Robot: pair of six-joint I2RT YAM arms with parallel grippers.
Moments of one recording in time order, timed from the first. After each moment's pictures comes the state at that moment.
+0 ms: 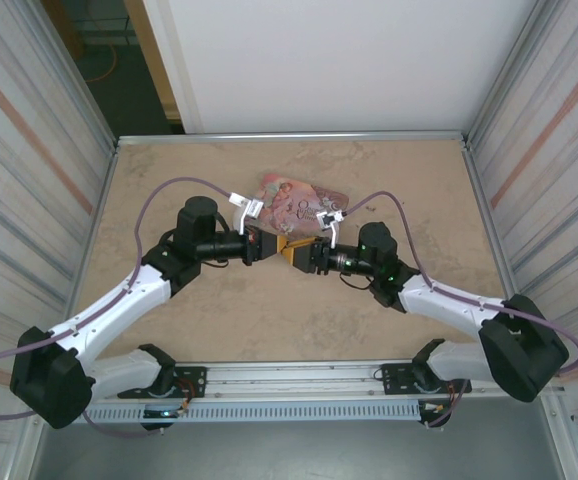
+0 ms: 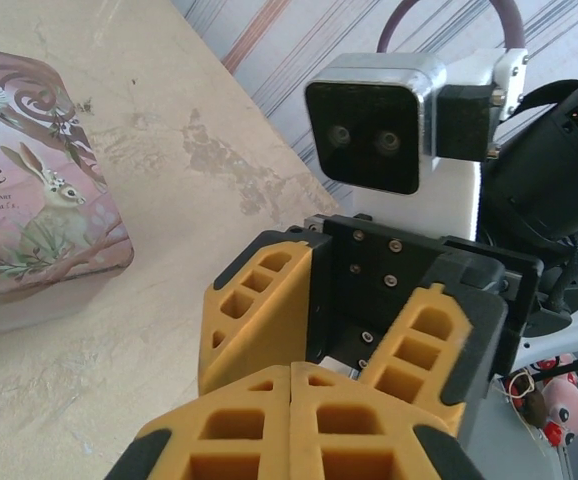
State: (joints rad) left arm -0.58 1.14 0.82 -0.06 0.69 -0.48; right arm 0.70 1.25 0.55 0.60 -0.61 0.73
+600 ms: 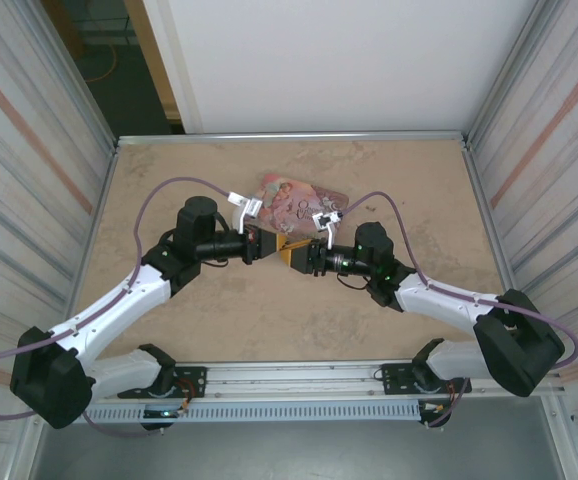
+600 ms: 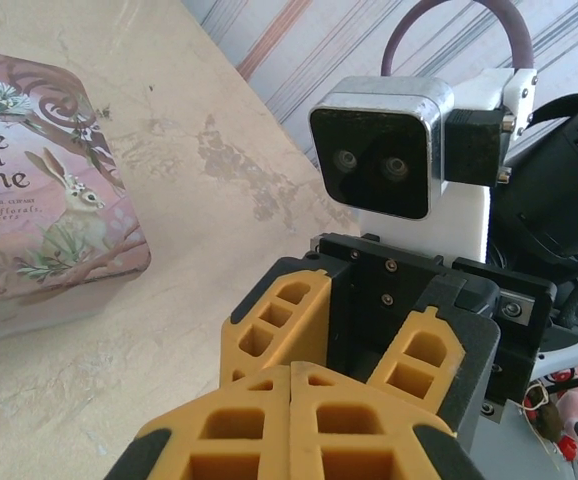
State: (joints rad) left arm -0.58 1.14 0.82 -0.06 0.66 -0.48; right arm 0.71 1.28 0.56 0.63 -0.63 0.75
